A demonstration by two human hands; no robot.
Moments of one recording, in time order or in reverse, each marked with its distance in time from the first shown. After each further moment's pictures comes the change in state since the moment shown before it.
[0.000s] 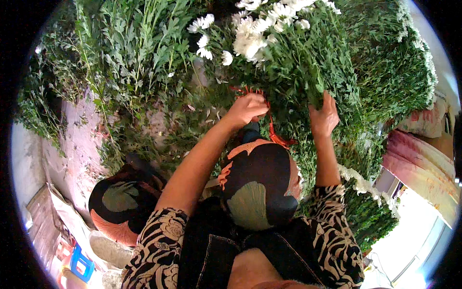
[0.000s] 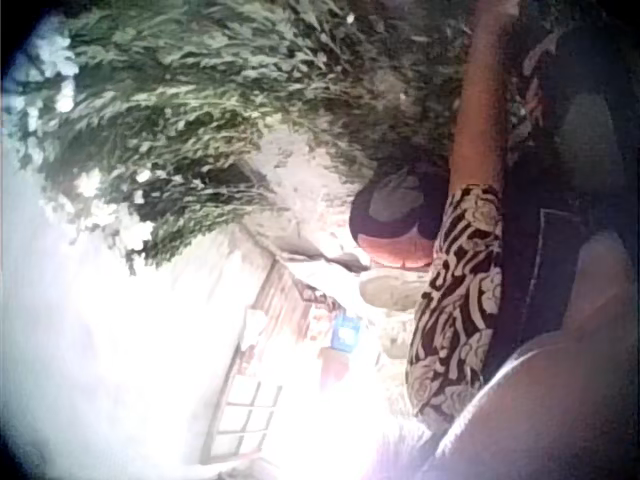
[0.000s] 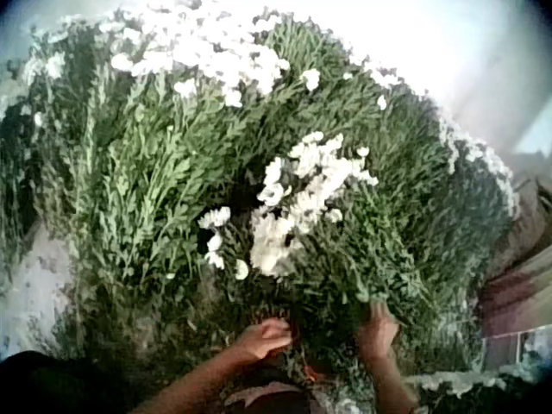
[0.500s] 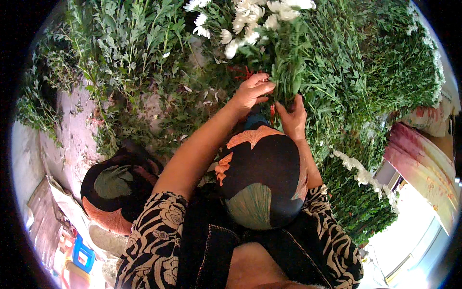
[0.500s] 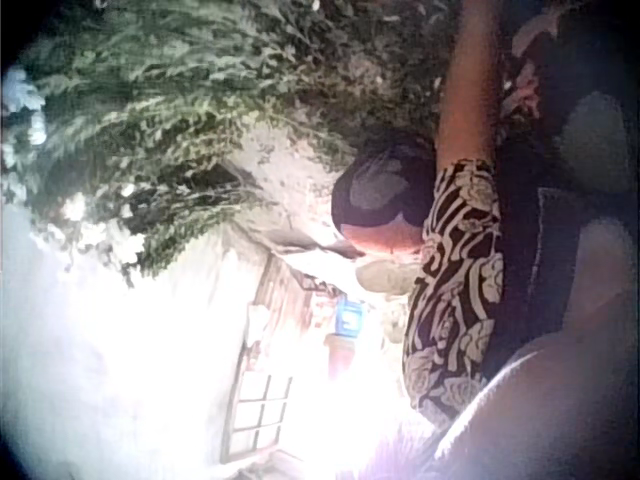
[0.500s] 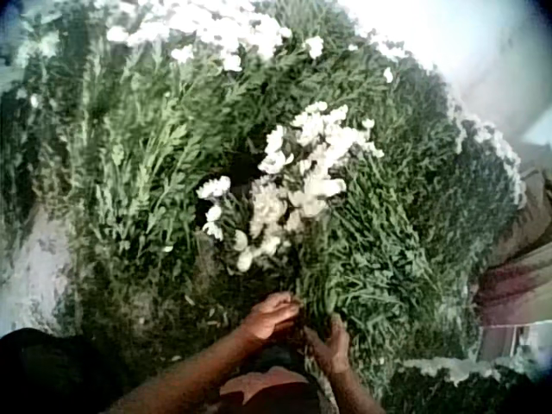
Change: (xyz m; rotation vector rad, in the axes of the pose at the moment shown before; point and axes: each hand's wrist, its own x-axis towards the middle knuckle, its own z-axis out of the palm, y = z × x) left_hand 0.006 -0.006 0.026 -0.256 0.030 0.026; right_hand -0.076 -0.052 0.022 0.787 -0.495 0.393
